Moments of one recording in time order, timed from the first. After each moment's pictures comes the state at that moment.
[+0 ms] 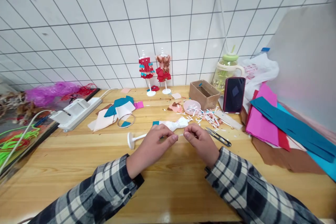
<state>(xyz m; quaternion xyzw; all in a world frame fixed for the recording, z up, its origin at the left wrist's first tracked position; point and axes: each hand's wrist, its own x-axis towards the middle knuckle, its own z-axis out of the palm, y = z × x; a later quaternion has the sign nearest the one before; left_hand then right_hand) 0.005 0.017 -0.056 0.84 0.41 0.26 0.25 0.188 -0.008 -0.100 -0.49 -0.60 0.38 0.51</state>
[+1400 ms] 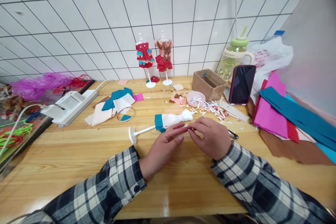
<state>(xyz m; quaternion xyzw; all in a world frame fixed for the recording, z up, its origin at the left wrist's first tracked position) 0.013 0.002 -0.106 0.58 0.36 0.36 0.64 0.198 -0.014 -0.094 -0.53 -0.78 -0.05 0.34</state>
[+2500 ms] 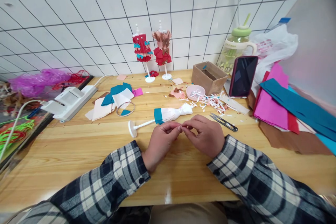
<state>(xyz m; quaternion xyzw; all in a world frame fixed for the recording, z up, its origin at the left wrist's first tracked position) 0.019 0.000 -0.105 0.56 0.47 0.38 0.56 0.180 -0.025 -0.098 -0.55 -0.74 0.06 0.37</state>
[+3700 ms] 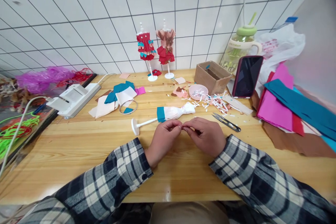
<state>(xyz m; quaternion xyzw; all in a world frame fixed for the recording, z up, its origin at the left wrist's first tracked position) 0.019 0.005 -0.107 0.59 0.48 0.38 0.52 0.183 -0.023 -0.106 -0.50 -0.77 0.12 0.37</state>
